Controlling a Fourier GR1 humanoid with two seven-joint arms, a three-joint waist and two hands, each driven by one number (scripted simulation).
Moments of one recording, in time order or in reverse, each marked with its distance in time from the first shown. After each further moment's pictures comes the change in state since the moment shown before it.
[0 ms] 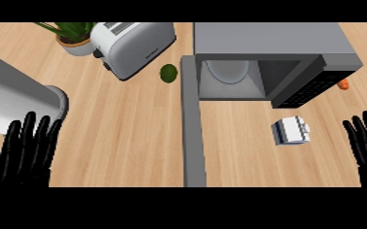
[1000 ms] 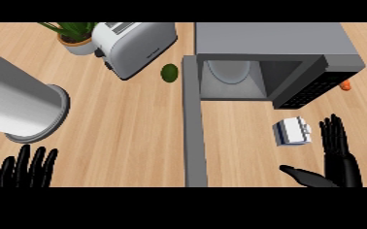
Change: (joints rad) left arm 0.220 0.006 -0.041 -0.010 0.006 -0.090 -0.169; right arm -0.218 0.026 -0.111 0.685 0.138 -0.107 -0.397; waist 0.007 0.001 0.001
